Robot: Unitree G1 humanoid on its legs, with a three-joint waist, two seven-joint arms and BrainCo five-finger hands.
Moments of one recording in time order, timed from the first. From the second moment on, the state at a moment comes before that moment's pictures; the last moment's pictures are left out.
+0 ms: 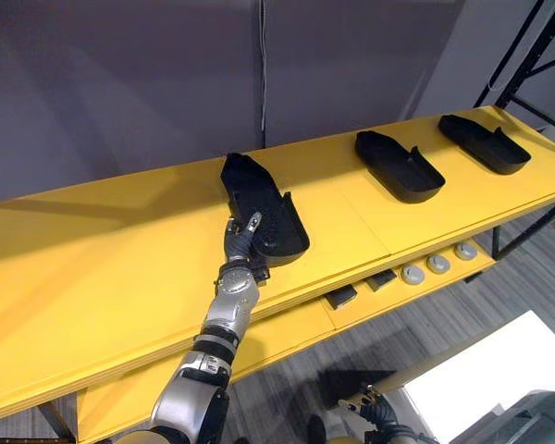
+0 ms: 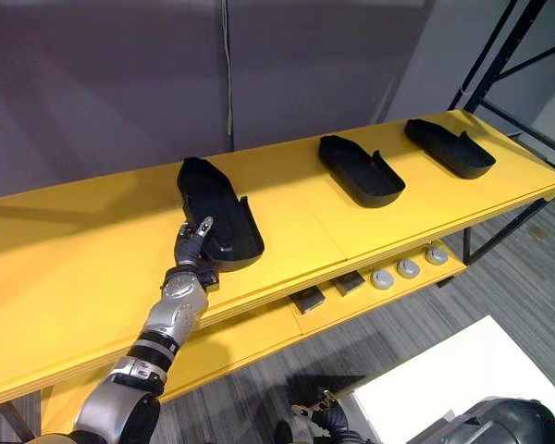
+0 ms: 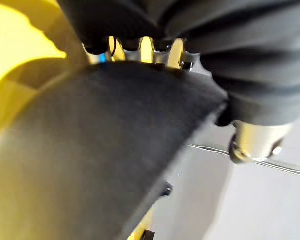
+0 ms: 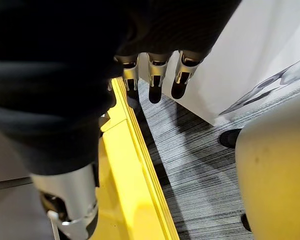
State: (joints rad) left arm -0.59 0.00 -0.07 0.64 -0.33 -0.01 0.41; right arm 0.15 -0.03 -0.02 0.76 0.00 -0.04 -0.01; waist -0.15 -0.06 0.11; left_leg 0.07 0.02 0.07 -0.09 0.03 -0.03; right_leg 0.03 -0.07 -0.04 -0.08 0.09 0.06
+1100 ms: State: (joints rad) left arm -0.21 0.01 -0.28 0.09 0.17 -0.03 0.34; right arm 0.15 -0.03 -0.02 0.80 0.03 -0.05 -0.01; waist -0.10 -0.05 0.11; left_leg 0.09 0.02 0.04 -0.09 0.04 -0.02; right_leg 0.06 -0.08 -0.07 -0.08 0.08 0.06
